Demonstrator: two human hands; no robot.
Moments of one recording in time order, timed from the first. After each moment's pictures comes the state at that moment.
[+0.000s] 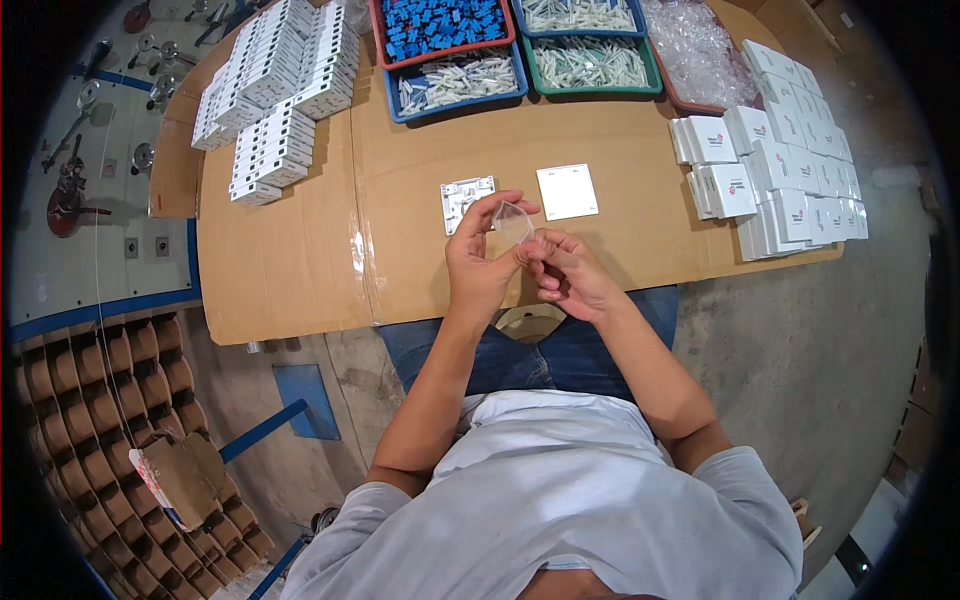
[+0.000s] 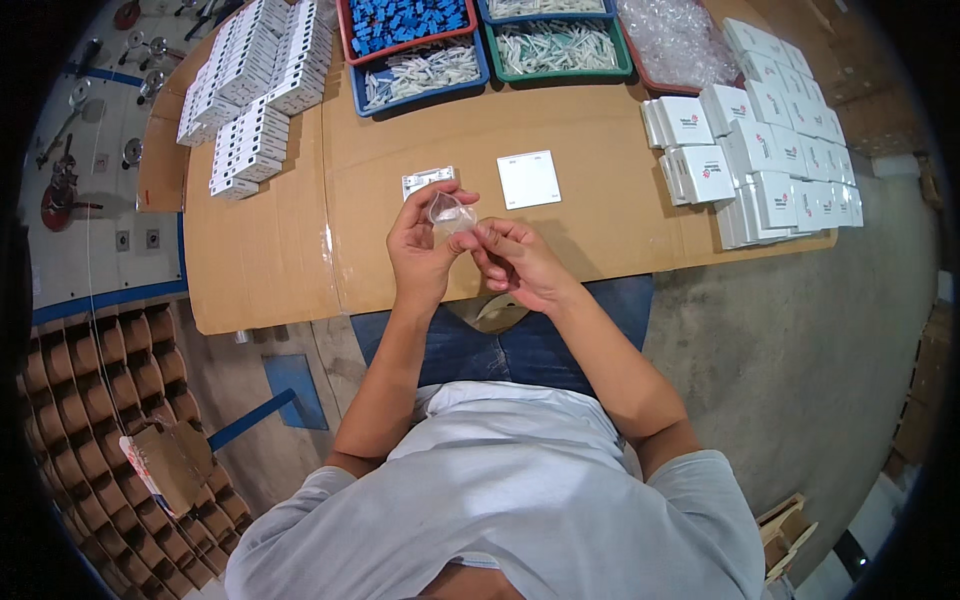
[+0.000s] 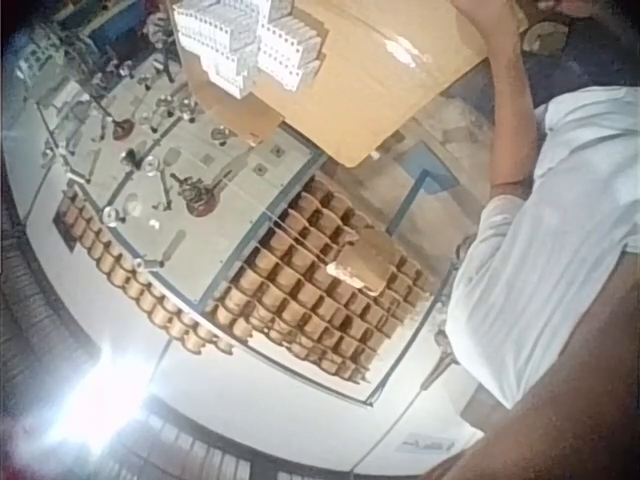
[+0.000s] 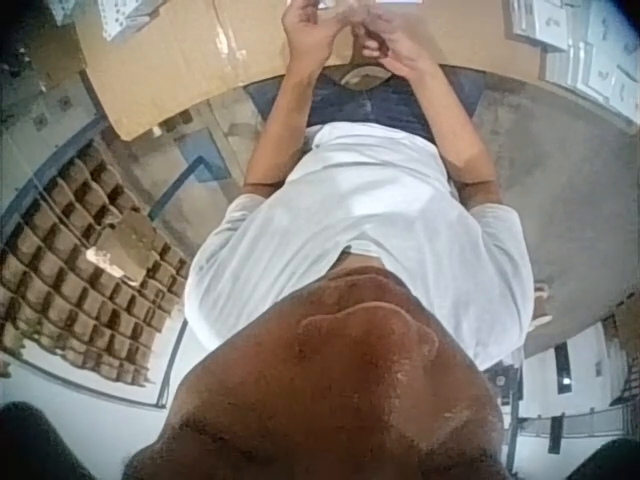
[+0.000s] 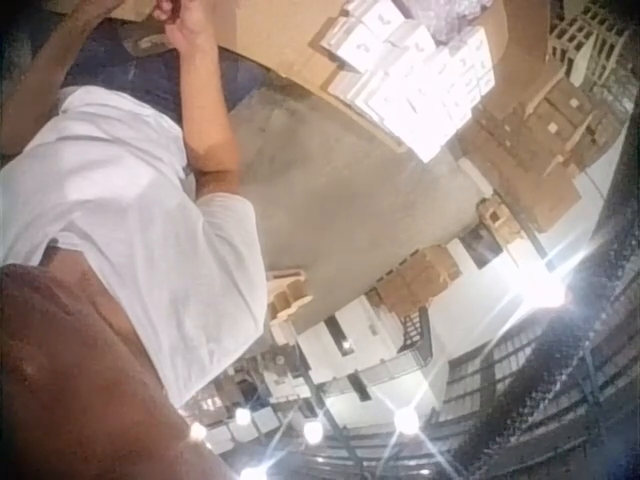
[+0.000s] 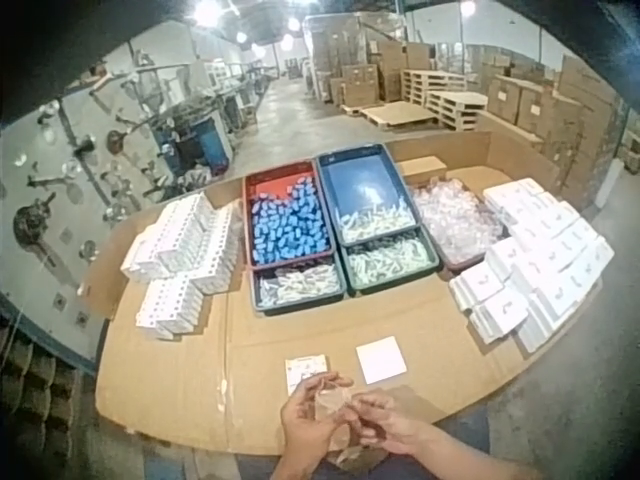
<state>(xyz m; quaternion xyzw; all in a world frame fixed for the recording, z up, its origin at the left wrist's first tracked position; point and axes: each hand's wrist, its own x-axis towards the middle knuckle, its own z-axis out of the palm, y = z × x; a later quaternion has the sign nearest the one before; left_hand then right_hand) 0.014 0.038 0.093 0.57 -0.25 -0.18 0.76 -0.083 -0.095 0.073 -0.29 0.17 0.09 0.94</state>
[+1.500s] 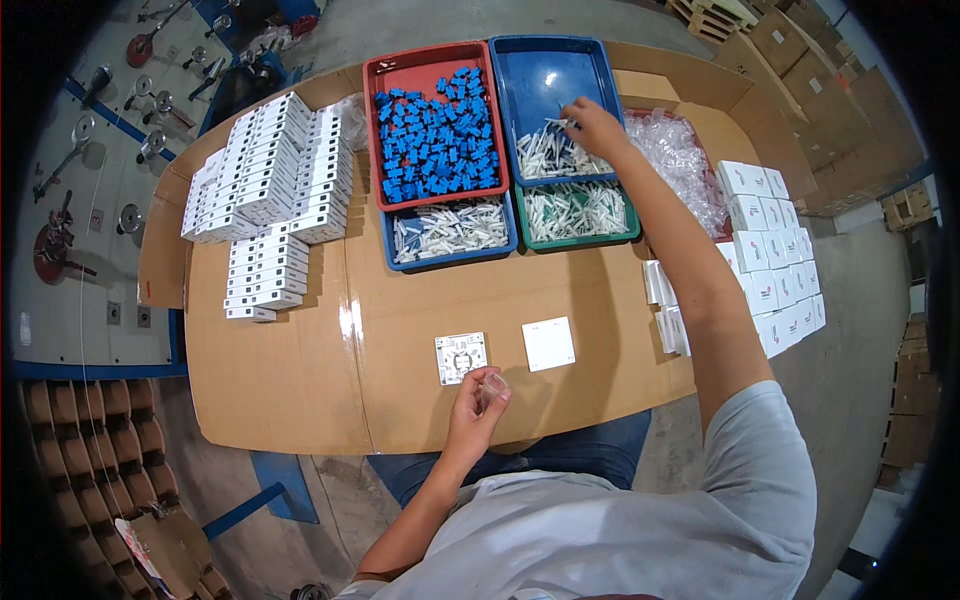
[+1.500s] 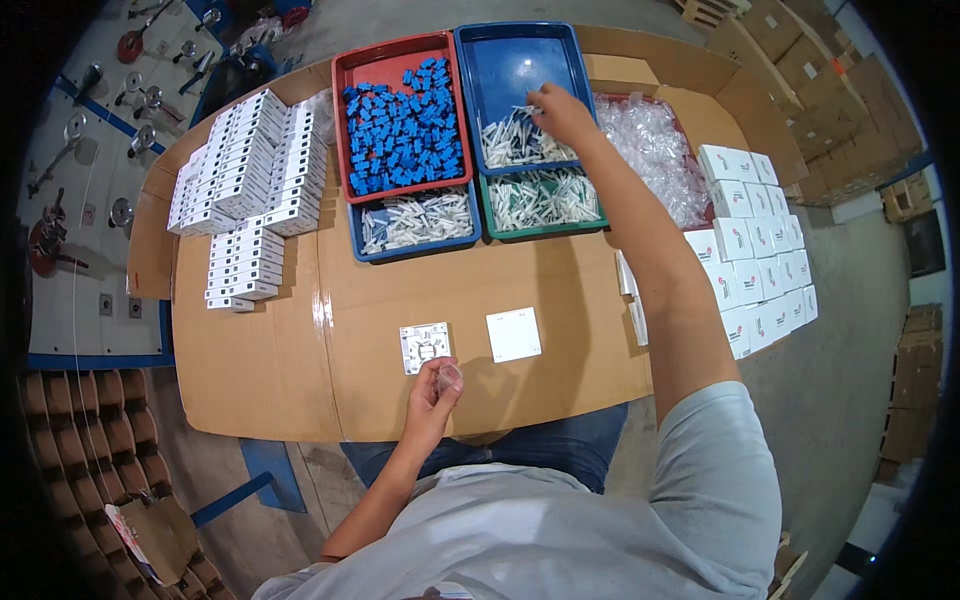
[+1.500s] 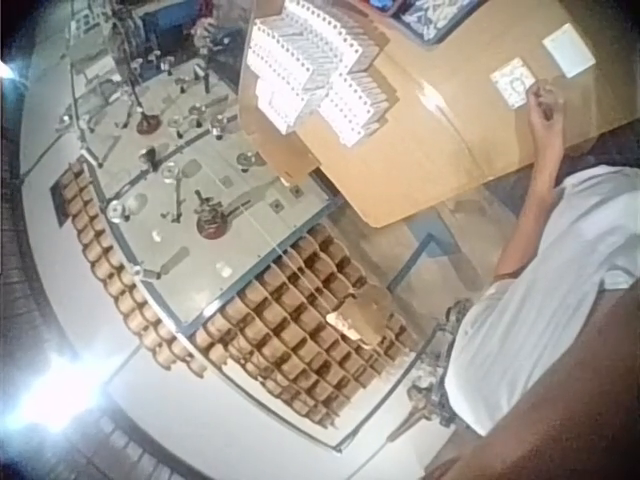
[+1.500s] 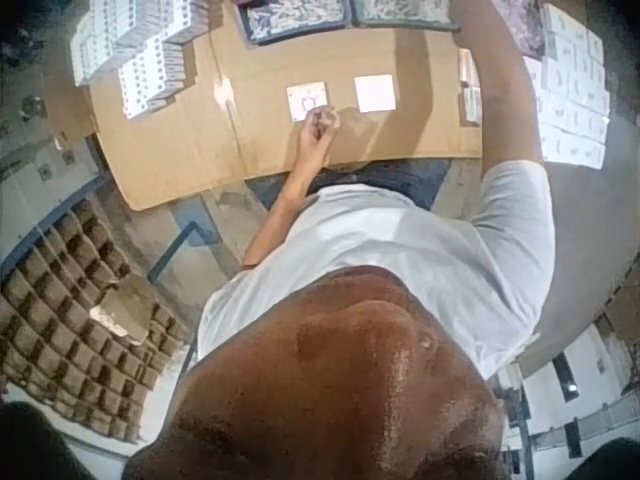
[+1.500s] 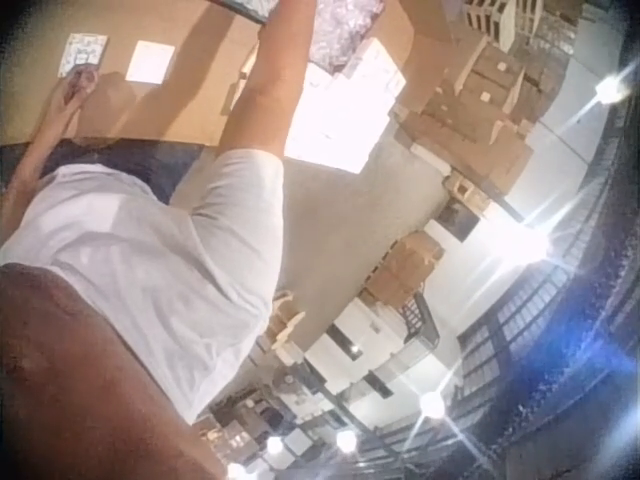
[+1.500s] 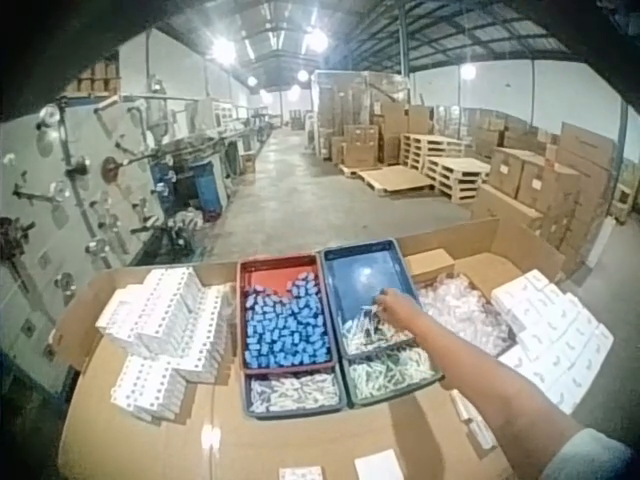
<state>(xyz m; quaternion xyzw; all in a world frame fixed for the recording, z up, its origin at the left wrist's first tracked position) 0.025 0.050 0.075 0.62 -0.07 -0.36 0.70 0.238 -0.447 0.099 -0.98 0.05 -0.13 0.11</state>
